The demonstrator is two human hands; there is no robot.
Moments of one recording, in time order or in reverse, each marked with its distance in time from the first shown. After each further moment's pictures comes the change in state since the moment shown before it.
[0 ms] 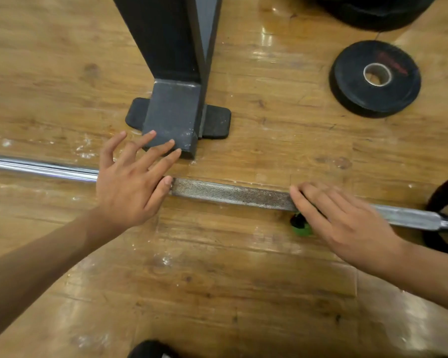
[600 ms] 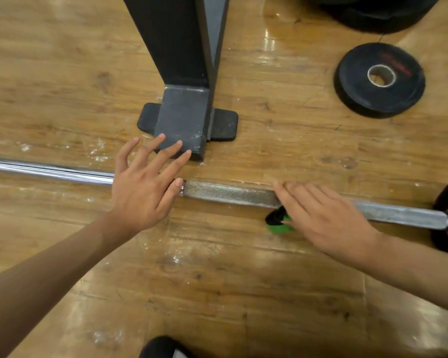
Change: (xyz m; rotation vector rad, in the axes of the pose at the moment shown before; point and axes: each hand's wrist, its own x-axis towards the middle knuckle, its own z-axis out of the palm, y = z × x) left_hand -0.003 0.002 -0.006 -0.034 -0.048 -0.029; right_hand 0.034 -0.026 0.003 -0.049 0.066 0.011
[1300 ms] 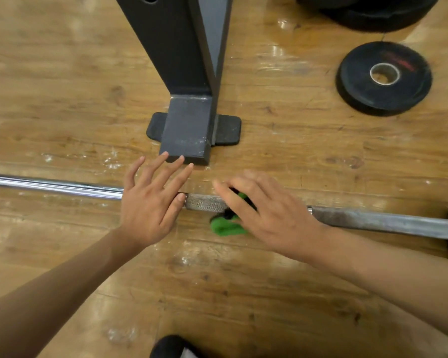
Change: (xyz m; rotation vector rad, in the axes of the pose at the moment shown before) left_hand -0.017 0.012 -0.010 -0.042 -0.067 -0.047; right_hand 0.055 -0.049 -0.006 0.283 0.395 -0.065
